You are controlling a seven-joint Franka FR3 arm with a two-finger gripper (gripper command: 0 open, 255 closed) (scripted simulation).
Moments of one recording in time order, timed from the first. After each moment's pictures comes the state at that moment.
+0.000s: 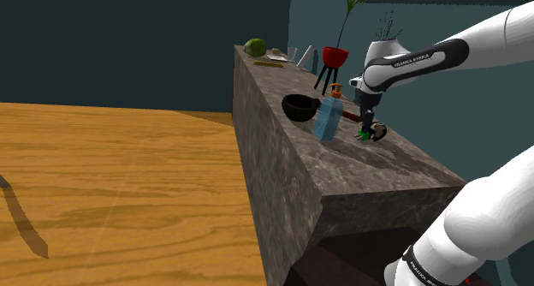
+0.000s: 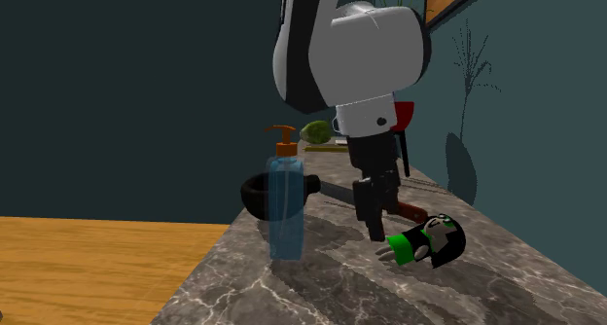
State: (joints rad) arm -0.07 -0.23 -0.38 -2.31 -0.35 2.10 -0.89
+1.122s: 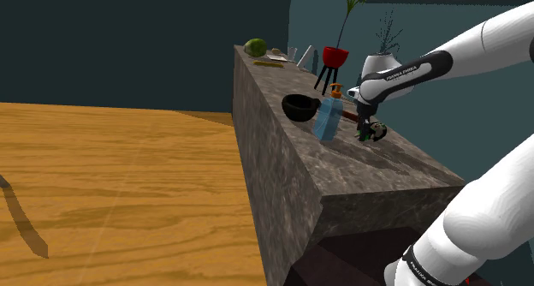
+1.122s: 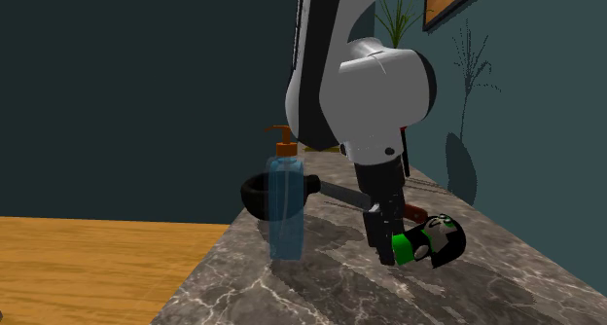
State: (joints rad) arm -0.08 -0.14 -0.41 -2.35 -0.37 2.23 -0.91
